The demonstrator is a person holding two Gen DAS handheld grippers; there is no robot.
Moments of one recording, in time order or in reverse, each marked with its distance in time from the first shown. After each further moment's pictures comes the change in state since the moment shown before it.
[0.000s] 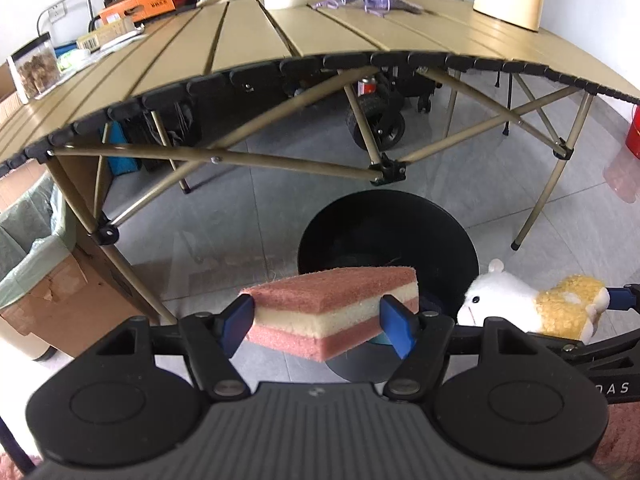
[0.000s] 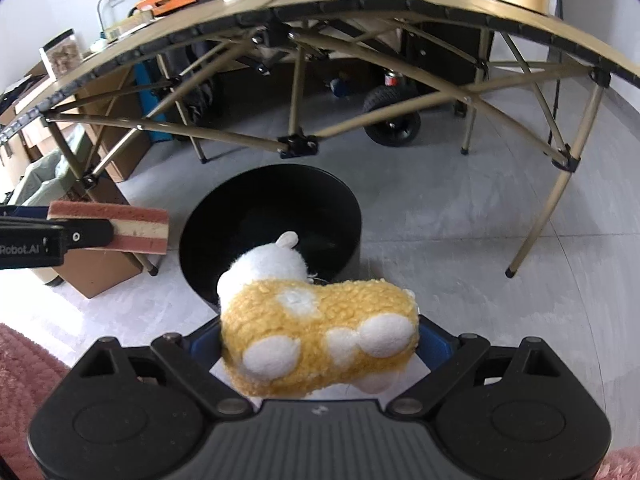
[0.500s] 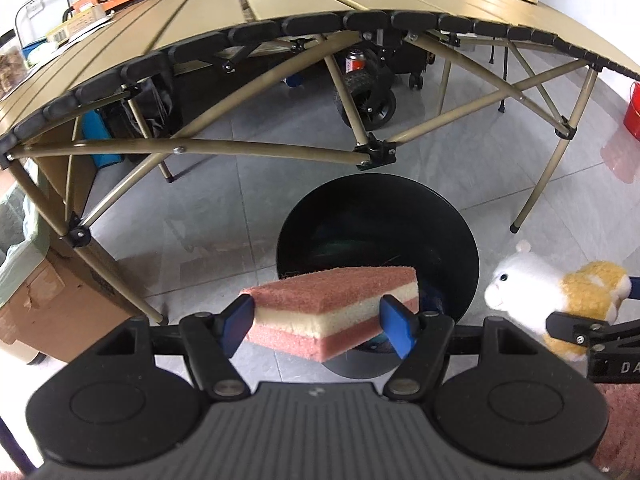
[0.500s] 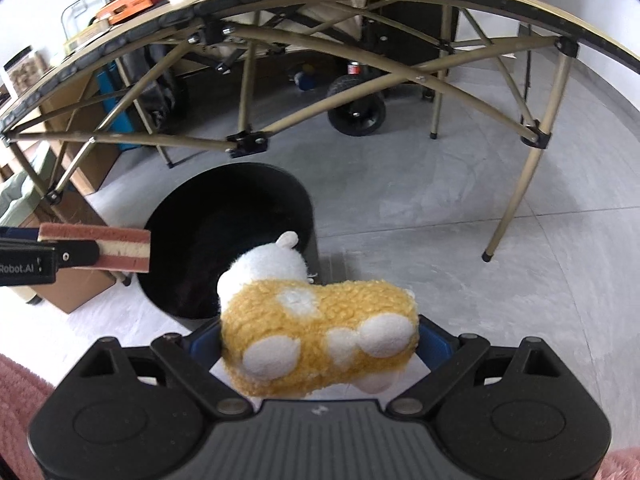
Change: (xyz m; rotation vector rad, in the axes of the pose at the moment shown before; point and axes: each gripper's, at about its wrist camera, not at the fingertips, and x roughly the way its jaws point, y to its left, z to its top) left arm 0.036 -0.016 0.013 0.037 0.064 -0.014; right arm 0.012 -0.035 0.007 0.085 0.008 -0.060
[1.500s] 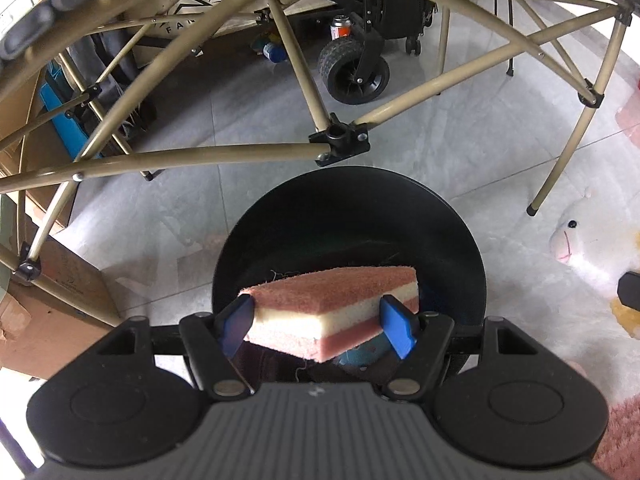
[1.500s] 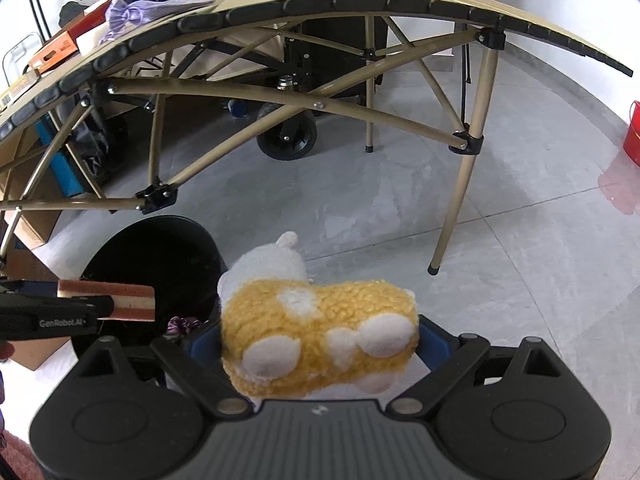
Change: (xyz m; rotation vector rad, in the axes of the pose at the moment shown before) left arm 0.085 -0.056 0.036 0.062 0.090 0.053; right arm 0.014 -0.049 0.029 0.115 -0.049 -0.121
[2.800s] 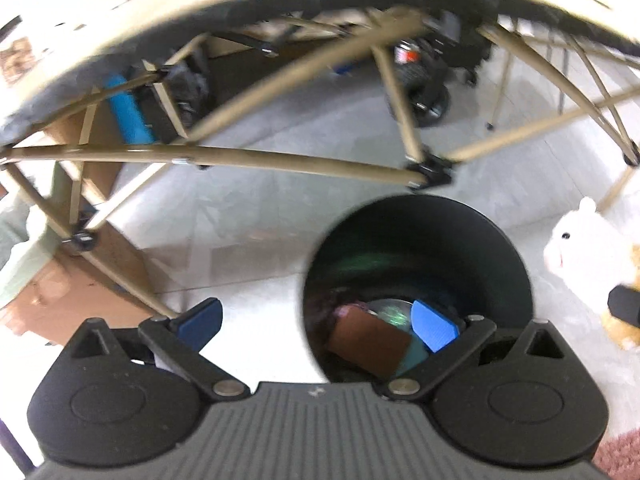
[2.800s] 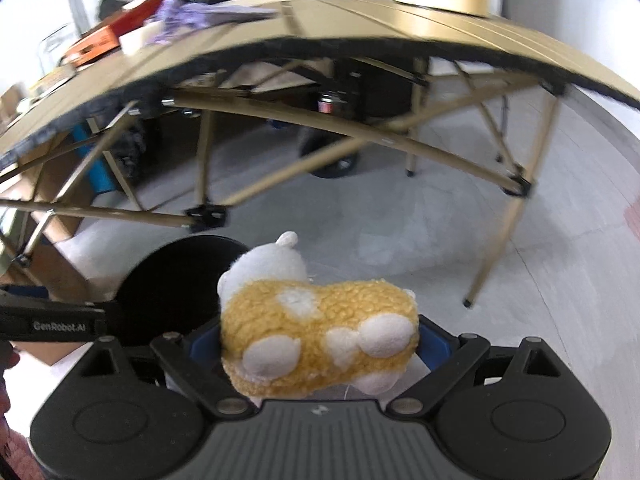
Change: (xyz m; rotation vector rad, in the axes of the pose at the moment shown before) left arm -0.032 0.064 -0.002 -0.173 -0.035 0.085; right arm 0.000 0.055 0.025 -0.122 -0.040 0.101
